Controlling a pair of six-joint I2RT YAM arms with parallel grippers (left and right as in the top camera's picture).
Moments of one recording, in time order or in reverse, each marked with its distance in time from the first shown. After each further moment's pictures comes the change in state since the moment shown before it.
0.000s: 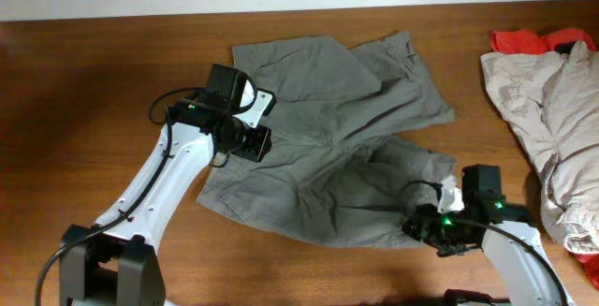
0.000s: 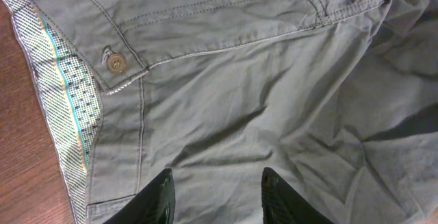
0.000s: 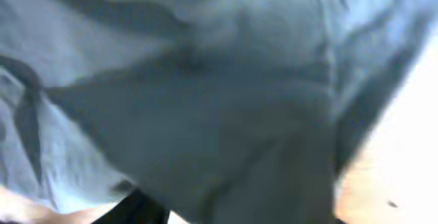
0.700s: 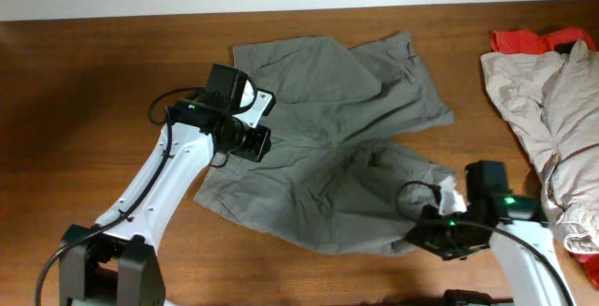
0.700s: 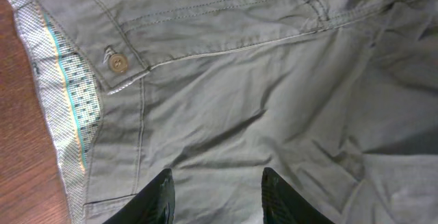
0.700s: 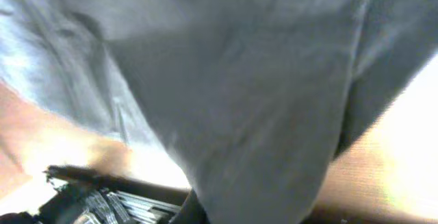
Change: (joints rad) left arm 0.000 0.000 0.000 -0.001 -0.012 0.000; right arm 0.016 -0.078 0.158 -0.339 -0.097 0.006
